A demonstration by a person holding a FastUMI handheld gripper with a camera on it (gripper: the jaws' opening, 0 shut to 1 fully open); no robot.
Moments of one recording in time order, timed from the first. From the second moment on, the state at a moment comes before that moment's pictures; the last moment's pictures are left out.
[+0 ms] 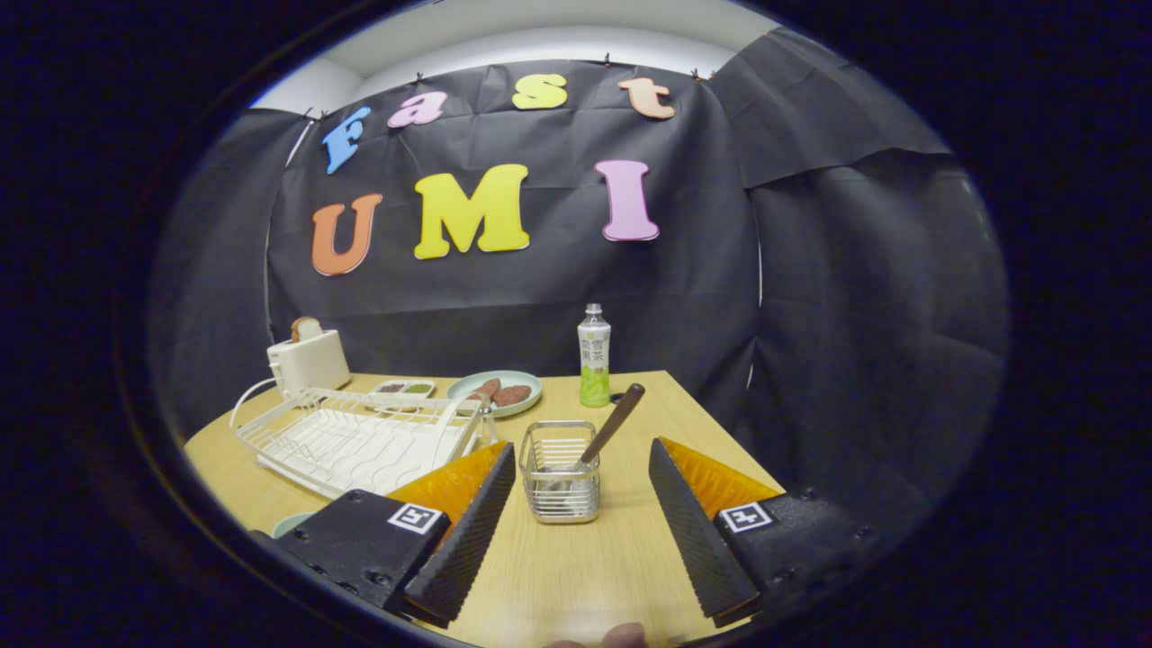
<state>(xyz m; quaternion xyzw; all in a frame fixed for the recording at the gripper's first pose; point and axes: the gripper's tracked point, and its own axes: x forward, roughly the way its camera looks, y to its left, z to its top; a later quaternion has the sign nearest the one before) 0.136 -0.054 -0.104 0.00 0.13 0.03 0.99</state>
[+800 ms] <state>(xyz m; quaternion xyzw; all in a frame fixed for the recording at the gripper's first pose) 0.252 -0.049 -0.148 0.09 0.21 0.06 0.97</state>
